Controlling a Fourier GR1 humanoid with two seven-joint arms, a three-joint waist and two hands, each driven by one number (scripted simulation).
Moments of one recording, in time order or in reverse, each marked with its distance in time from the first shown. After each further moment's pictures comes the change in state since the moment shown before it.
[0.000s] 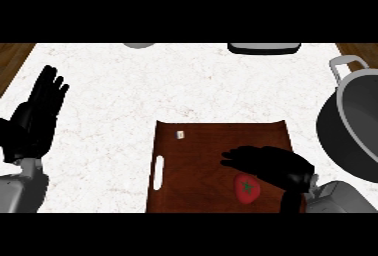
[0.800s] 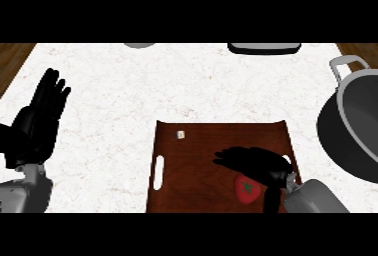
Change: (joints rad) left arm 0.027 -0.065 0.023 -0.061 -0.074 -0.031 0.029; right arm 0.009 0.169 -0.038 0.218 0.244 -0.068 -0.117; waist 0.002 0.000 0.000
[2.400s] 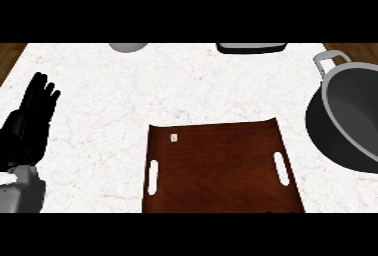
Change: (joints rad) left arm 0.014 -0.015 0.078 0.030 -0.019 -0.027 -0.017; right arm 0.735 0.096 -0.009 -0.742 0.178 -0.330 0.228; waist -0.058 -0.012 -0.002
